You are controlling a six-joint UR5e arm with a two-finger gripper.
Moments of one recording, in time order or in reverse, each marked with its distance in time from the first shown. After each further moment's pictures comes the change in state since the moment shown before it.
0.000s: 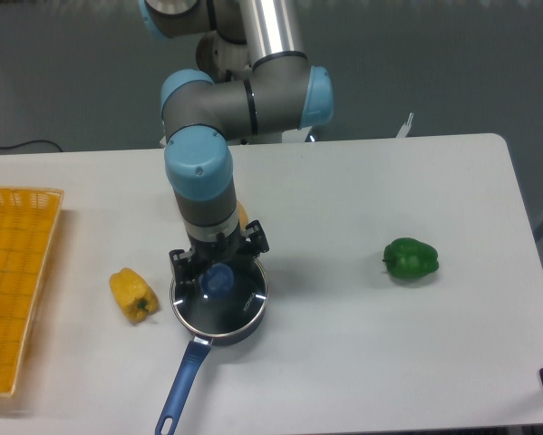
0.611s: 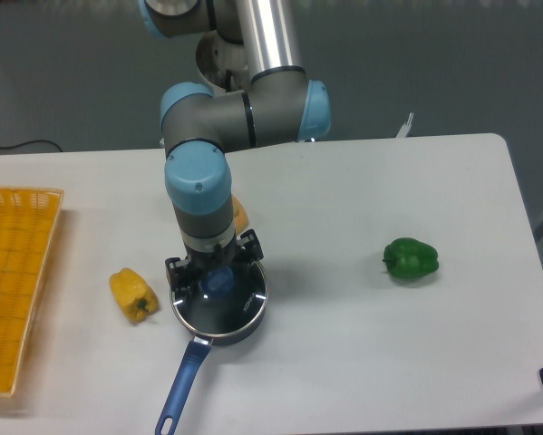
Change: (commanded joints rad) arm 0.000 -0.018 -0.011 0.008 0.006 0.014
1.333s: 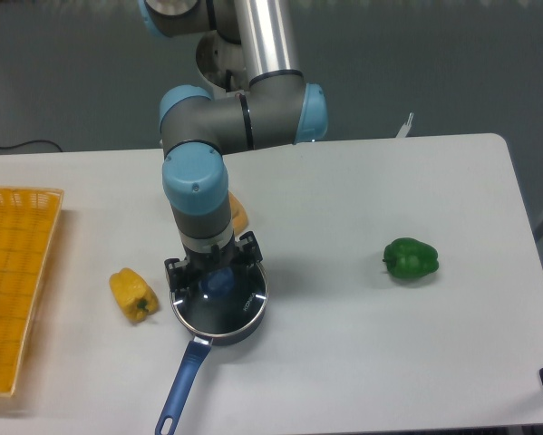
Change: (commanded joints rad) arm -0.006 -0.002 -0.026 0.037 0.006 0.000
